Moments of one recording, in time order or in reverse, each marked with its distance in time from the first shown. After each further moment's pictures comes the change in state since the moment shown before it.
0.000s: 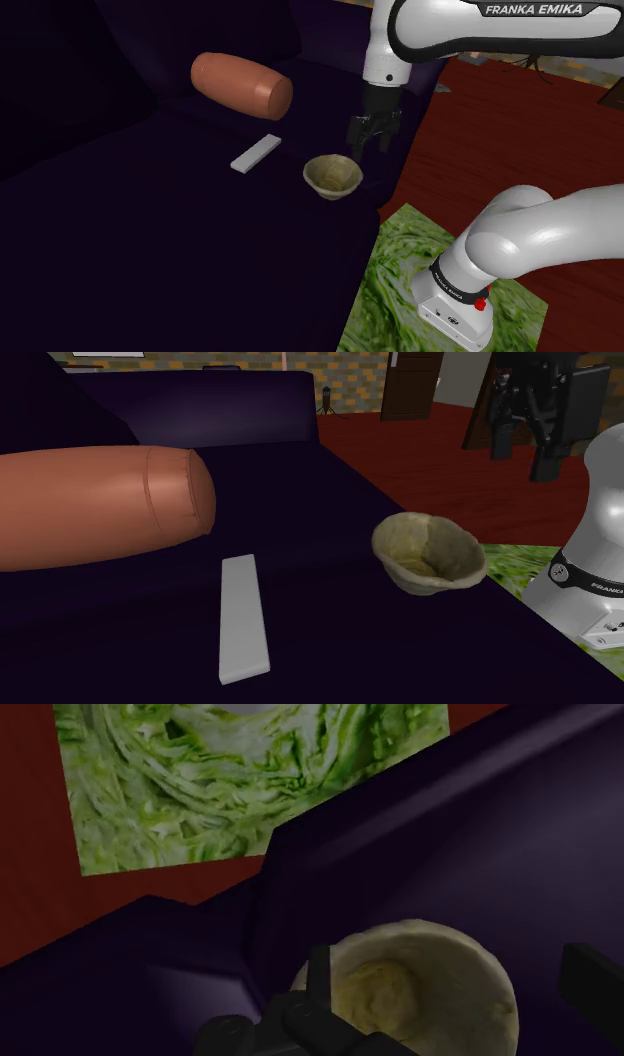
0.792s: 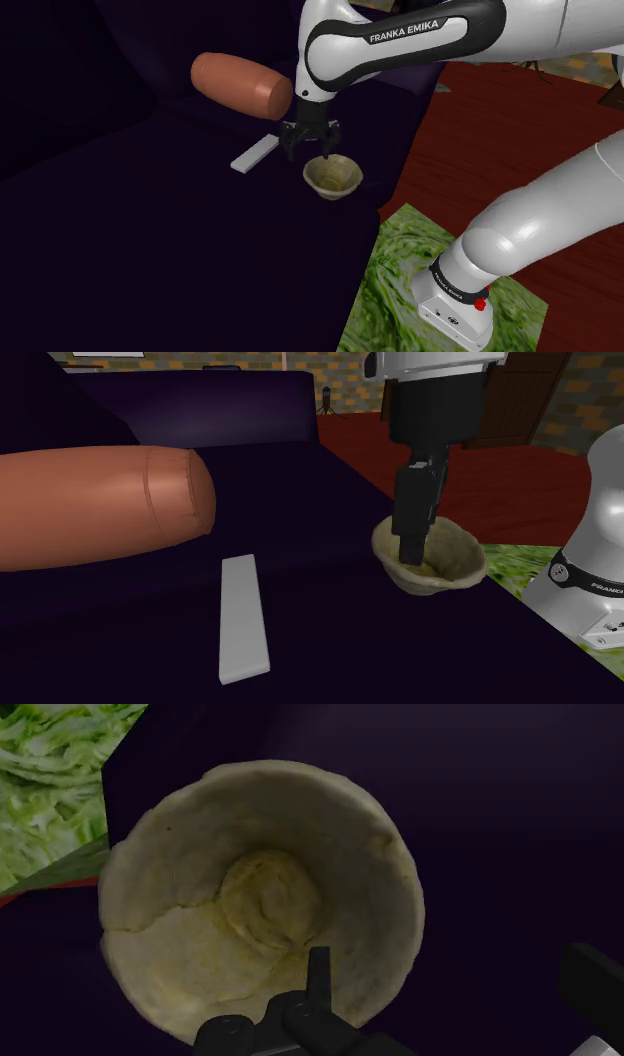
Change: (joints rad) arm -0.077 0.407 0.213 0.181 -0.007 0.326 0.486
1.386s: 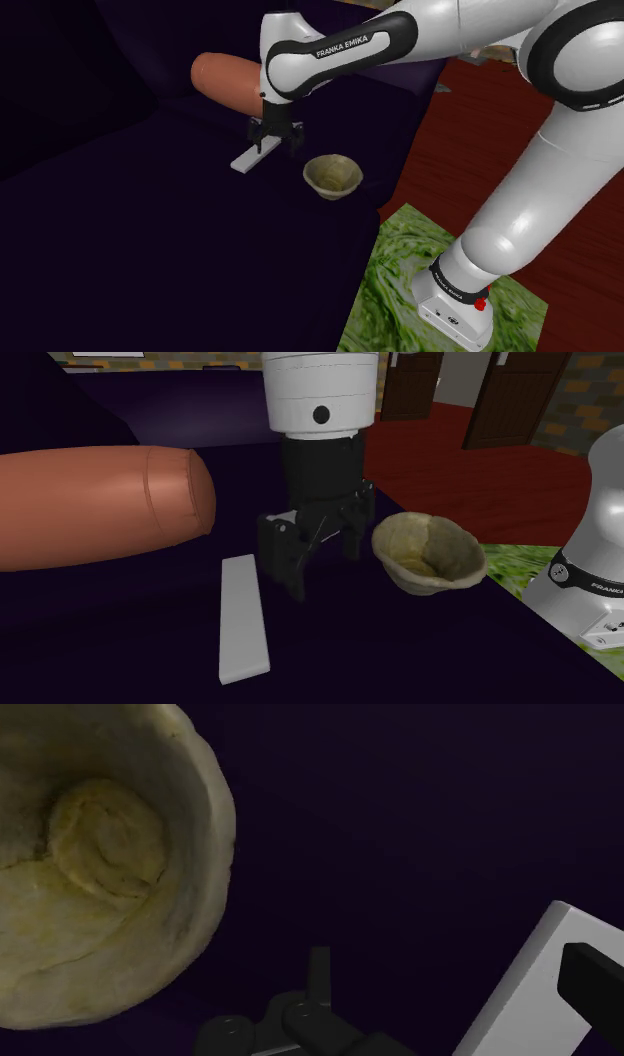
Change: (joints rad) arm -0.011 0.348 0.048 0.251 -0.186 0.128 0.399
